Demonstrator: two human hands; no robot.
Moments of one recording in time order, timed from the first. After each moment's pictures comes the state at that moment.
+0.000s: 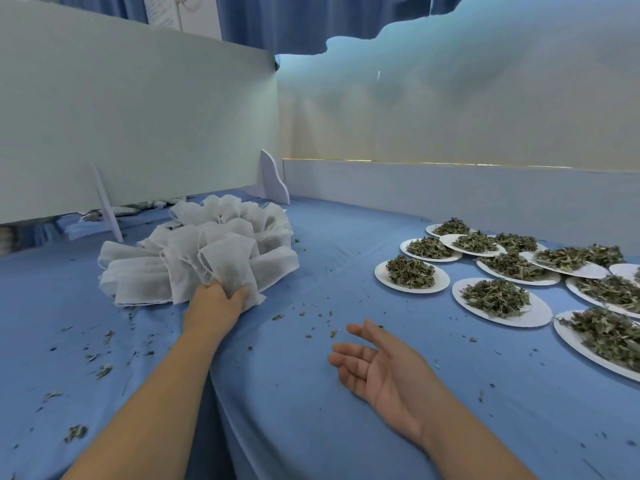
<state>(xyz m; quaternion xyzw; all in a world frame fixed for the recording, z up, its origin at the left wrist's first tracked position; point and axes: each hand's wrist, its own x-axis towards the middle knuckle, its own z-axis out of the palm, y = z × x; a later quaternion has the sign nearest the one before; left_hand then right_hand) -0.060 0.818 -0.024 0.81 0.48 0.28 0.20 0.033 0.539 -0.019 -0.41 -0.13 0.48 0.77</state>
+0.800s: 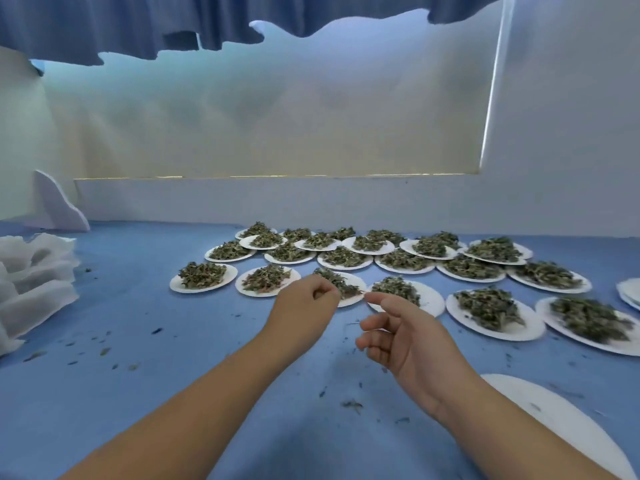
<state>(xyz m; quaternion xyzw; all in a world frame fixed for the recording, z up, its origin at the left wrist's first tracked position) 0.051 0.382 0.042 0.87 -0.01 0.18 0.46 0.041 0.218 0.033 -0.52 -0.08 0.14 0.84</state>
